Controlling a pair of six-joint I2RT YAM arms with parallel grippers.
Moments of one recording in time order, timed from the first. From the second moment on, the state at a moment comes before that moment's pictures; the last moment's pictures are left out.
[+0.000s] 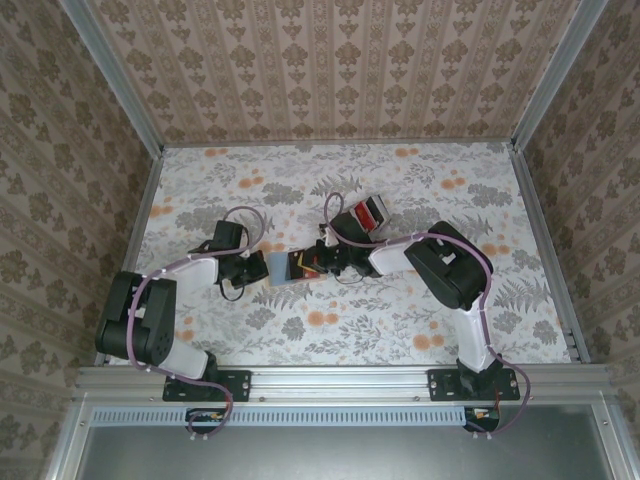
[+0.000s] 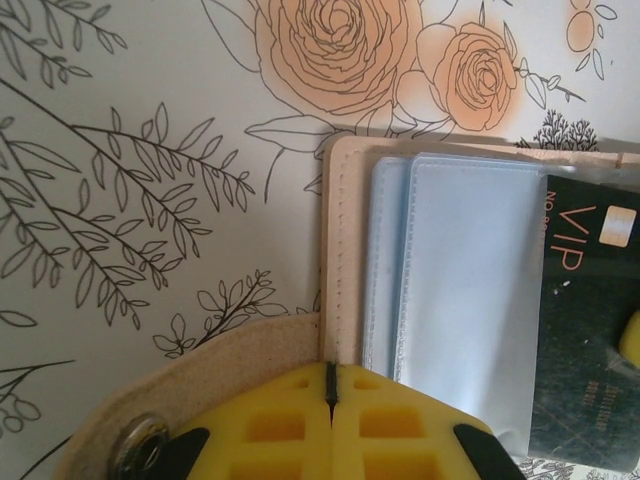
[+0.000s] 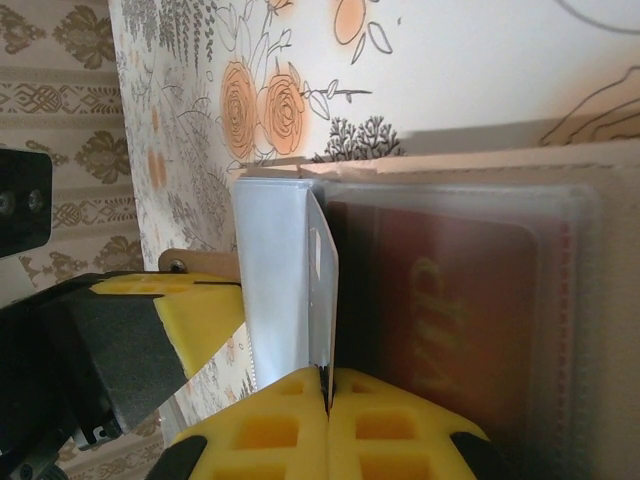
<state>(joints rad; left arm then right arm) -0.28 1.48 0.64 -0.27 0.32 -0.53 0.68 2.06 1.05 0.37 -0.53 1.04</state>
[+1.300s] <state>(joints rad) -0.31 1.46 0.61 -0.23 0.30 -0.58 0.67 2.02 1.12 0.12 -0.59 0.88</state>
